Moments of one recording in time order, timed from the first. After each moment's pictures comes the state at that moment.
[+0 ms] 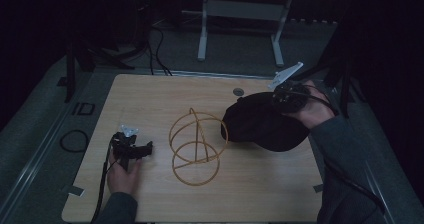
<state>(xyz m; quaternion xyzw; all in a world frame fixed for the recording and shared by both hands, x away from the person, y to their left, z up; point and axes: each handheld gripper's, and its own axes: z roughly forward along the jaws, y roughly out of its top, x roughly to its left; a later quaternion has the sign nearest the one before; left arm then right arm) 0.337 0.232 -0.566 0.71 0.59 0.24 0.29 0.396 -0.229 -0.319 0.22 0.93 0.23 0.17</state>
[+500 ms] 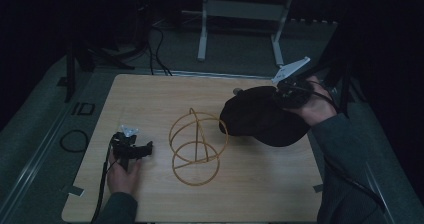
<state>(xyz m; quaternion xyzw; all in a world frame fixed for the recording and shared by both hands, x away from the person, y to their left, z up) 0.337 0.232 -0.566 0.71 0.59 0.24 0.29 0.395 -0.231 -0.304 0.22 0.92 0.26 0.19</state>
